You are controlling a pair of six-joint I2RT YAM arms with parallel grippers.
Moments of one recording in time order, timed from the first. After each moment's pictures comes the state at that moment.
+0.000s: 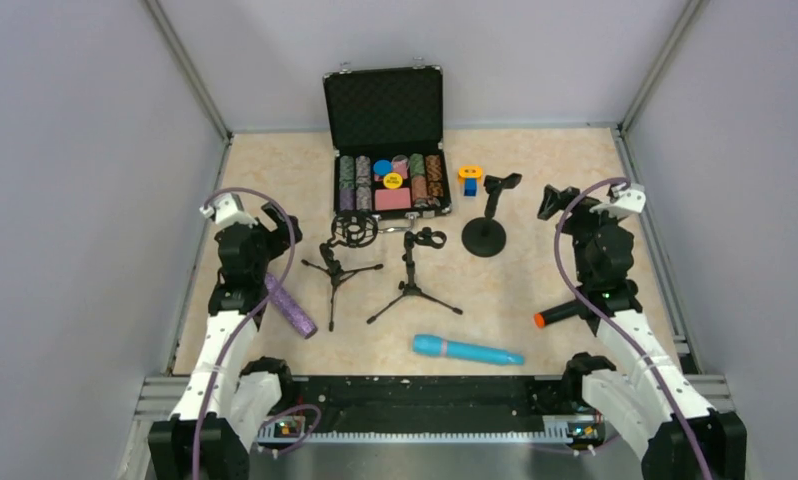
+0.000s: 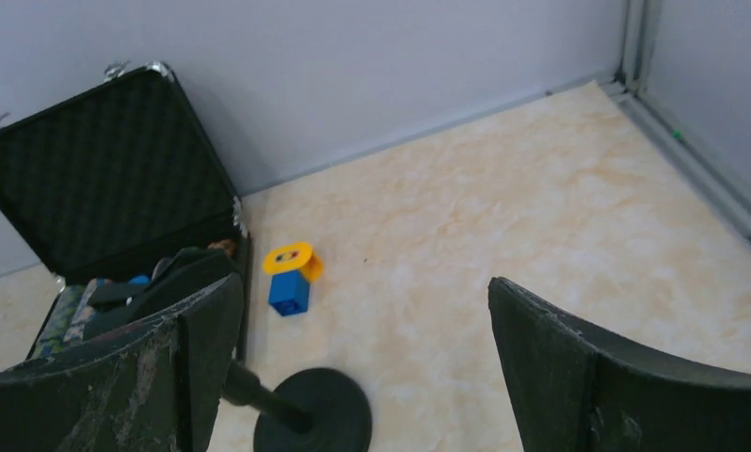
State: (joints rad) left arm 0.06 0.85 0.52 0.02 -0.06 -0.48; right arm 0.13 0.85 0.44 0.50 0.25 0.29
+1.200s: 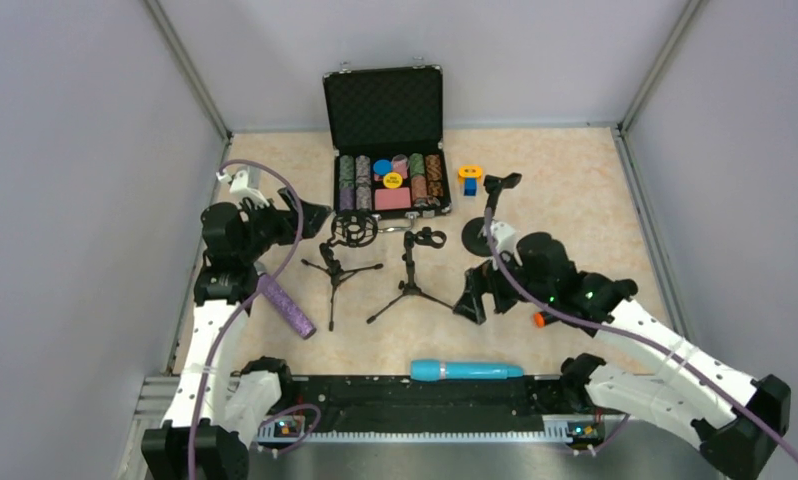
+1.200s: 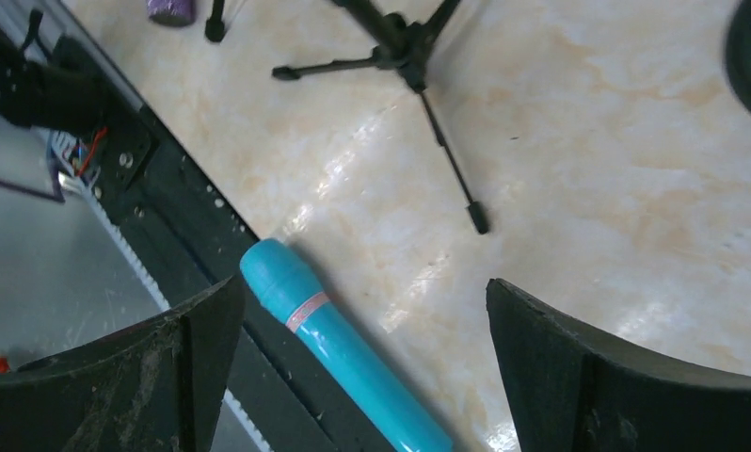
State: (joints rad) left arm 0.06 0.86 0.73 -0.11 0.51 -0.50; right arm 0.67 0.84 0.72 -0.53 -0.29 0.30
